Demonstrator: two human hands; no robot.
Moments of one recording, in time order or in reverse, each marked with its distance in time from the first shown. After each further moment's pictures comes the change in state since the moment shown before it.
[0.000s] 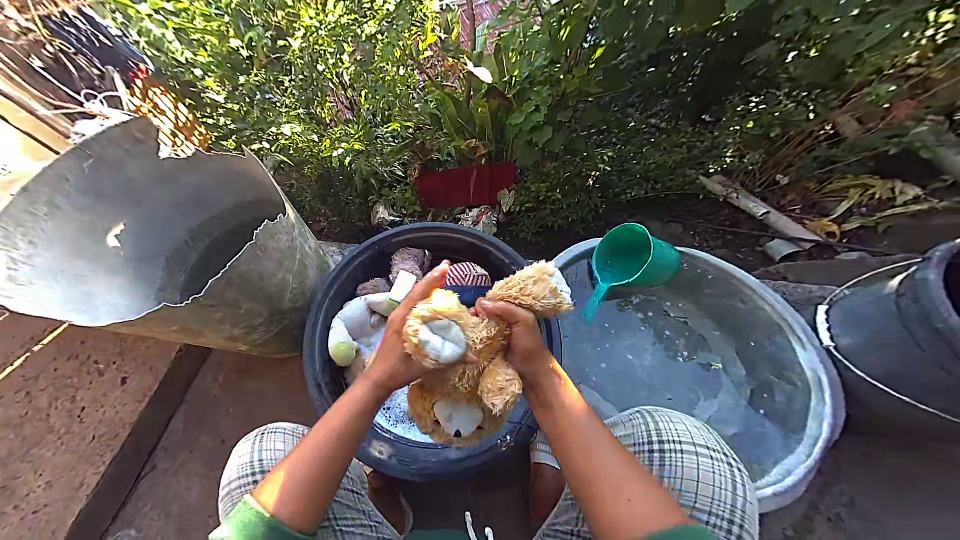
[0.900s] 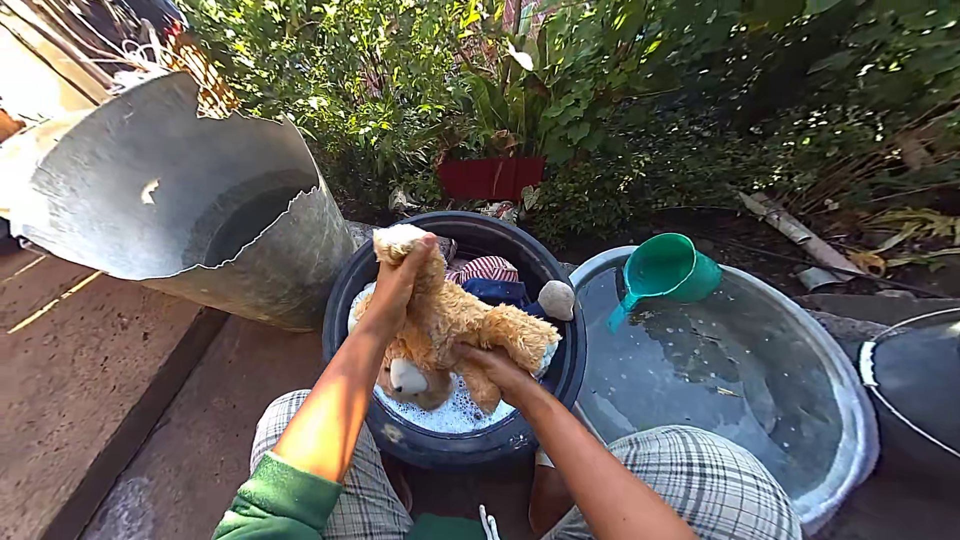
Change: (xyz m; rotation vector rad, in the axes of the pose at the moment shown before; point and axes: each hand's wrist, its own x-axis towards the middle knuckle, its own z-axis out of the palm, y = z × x) left_hand 0.021 0.009 -0.040 -0.311 0.408 -0.576; right_hand -0.019 0.053 0.018 -0.406 -0.091 0.361
